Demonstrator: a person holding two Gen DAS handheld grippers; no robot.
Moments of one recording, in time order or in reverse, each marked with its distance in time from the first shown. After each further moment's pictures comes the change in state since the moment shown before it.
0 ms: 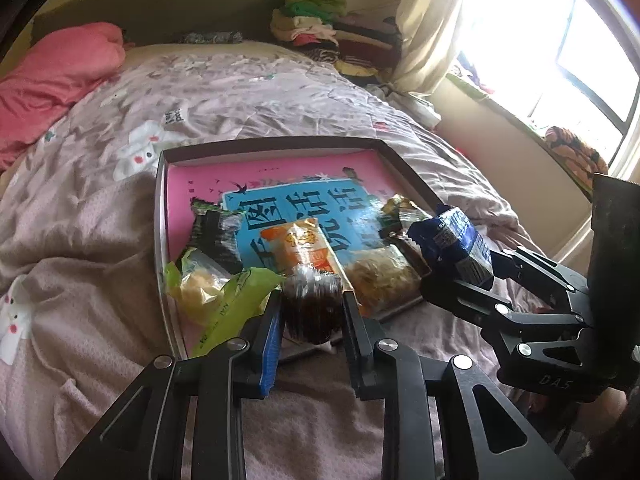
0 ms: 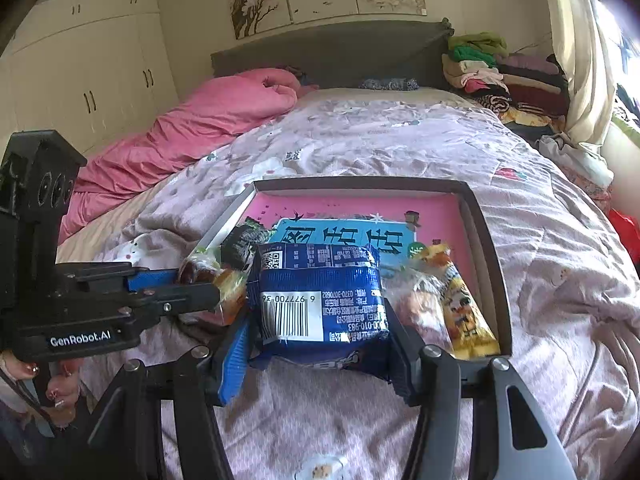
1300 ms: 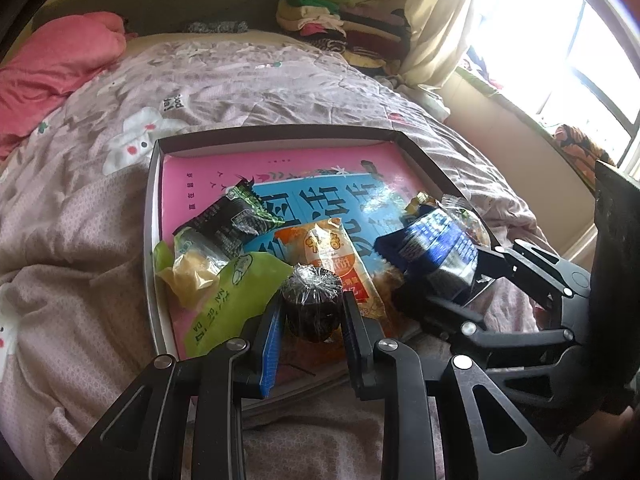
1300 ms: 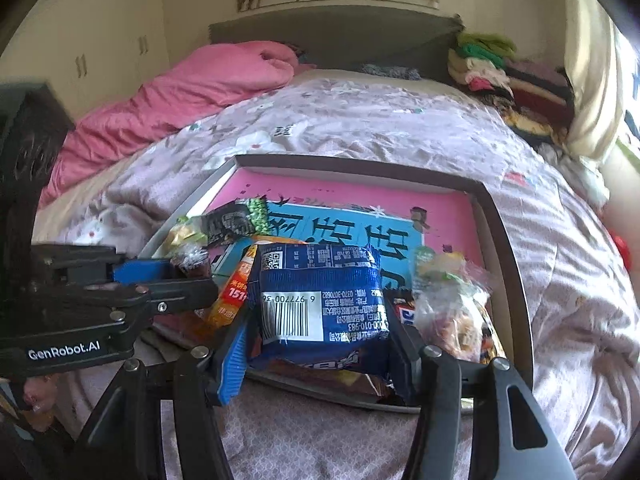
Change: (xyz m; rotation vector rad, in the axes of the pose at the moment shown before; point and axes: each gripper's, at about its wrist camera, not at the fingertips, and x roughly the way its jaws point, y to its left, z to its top) left arm 0.032 0.010 0.009 -0.007 0.031 0.013; right arm 0.050 0.013 0.006 -0.104 0.073 -0.082
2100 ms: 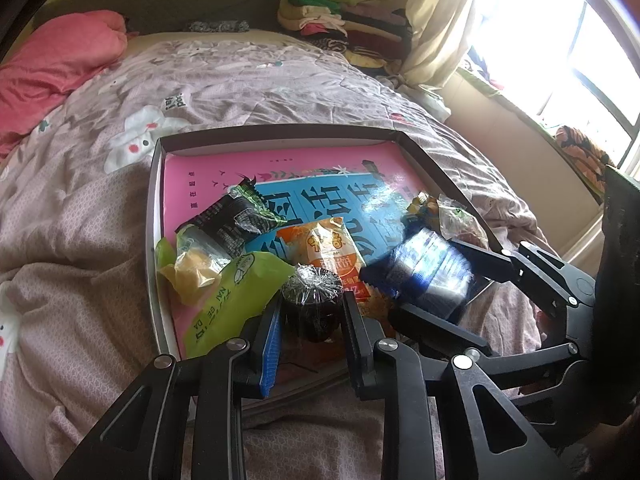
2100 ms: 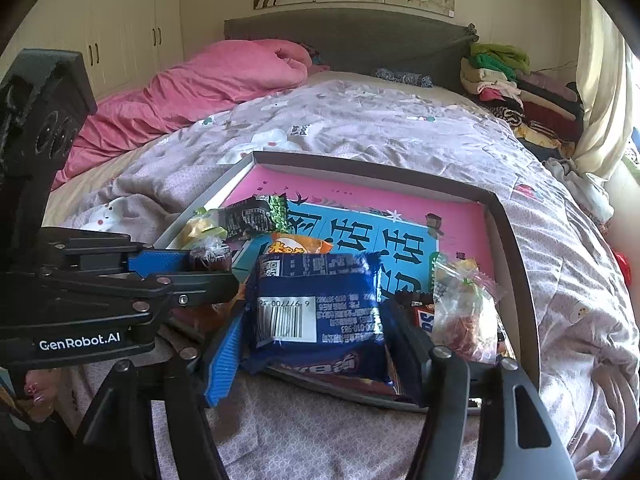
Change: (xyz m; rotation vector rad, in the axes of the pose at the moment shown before) left arm 0.000 0.002 -0.001 -0.005 -0.001 -0.001; right arm -0.002 0.012 -0.001 -0.035 -0.007 0.012
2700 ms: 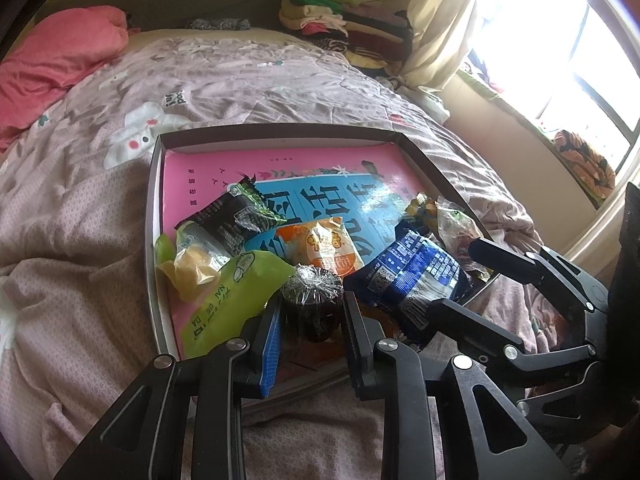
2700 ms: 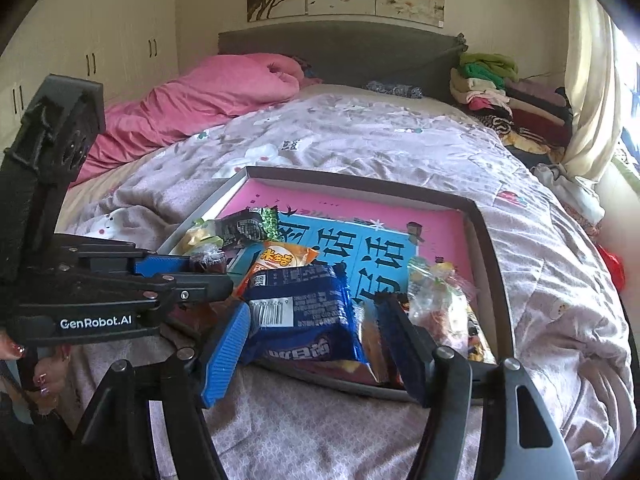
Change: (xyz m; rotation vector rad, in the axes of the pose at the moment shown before) left arm -0.001 0.003 0.000 -0.013 0.003 -0.014; right arm -0.022 -0.006 -0.005 0.013 -0.051 -0.030
